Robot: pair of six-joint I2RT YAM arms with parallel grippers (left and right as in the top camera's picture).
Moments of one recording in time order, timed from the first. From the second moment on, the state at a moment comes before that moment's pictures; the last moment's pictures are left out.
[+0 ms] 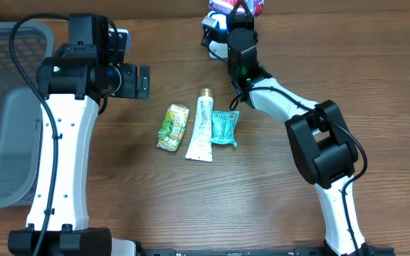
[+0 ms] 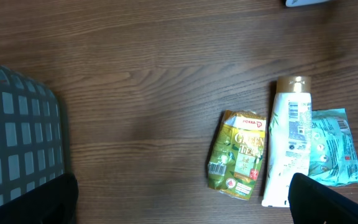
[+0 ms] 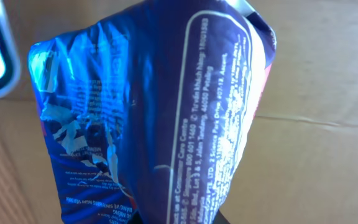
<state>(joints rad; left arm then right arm) -0.03 1.61 1.75 -1.20 -0.02 0.04 0.48 2.33 1.68 0.67 0.56 -1.63</state>
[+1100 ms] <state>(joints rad) -0.03 1.61 1.75 -1.20 -0.02 0.04 0.55 2.12 1.69 0.13 0.69 -1.15</state>
